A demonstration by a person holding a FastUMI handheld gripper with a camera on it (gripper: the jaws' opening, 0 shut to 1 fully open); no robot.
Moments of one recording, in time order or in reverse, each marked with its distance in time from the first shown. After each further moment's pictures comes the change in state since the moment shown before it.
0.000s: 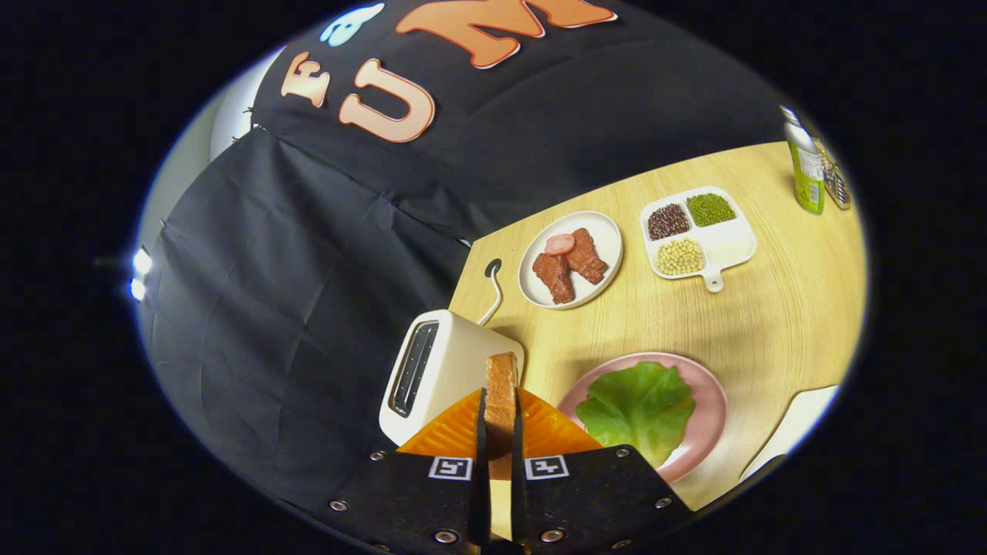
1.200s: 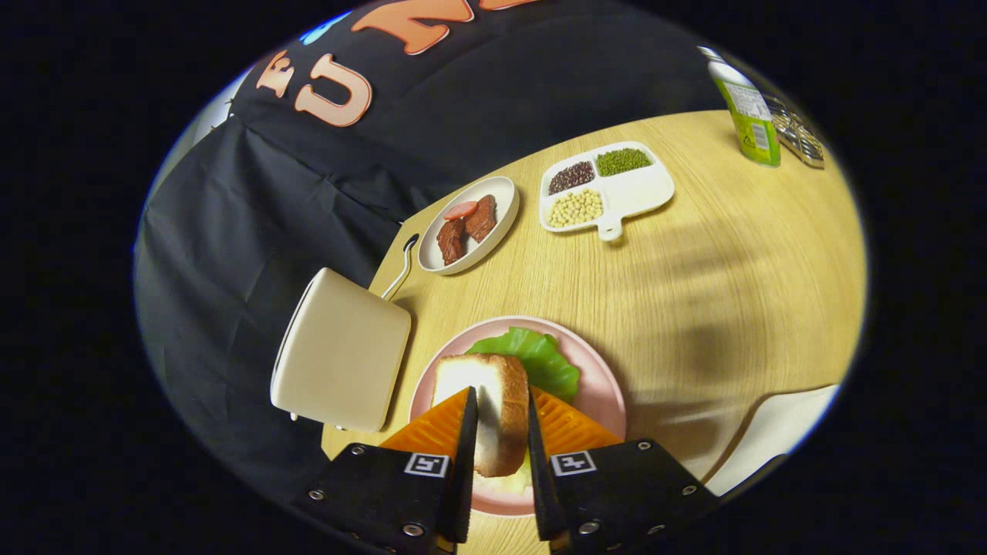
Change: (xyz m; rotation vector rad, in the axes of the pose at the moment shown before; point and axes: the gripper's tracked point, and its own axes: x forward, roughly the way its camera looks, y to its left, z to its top) arm 0.015 -0.133 -0.038 -0.079 -0.030 -0.190
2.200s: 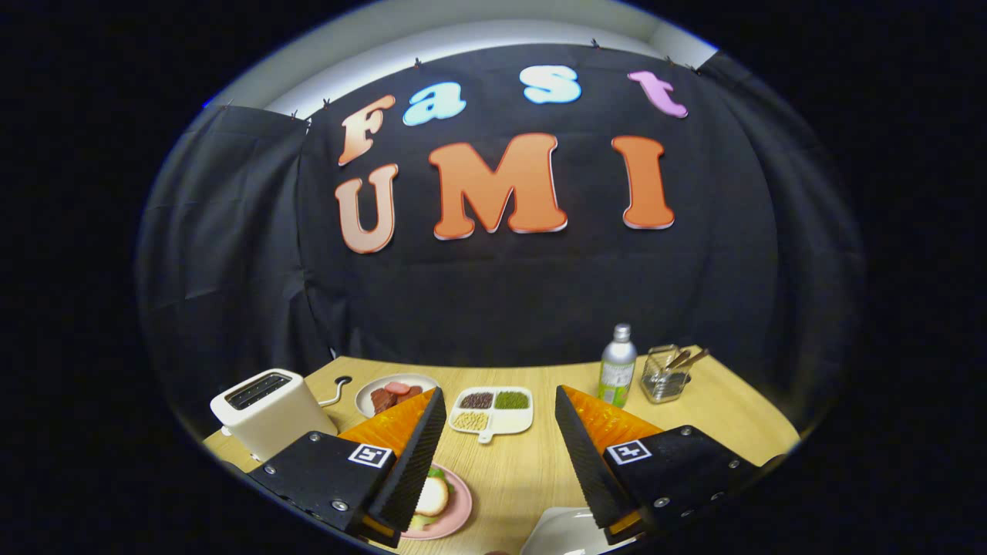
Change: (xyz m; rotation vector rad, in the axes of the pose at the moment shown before) arm -0.216 0.006 0.141 -0.389 -0.855 -0.382
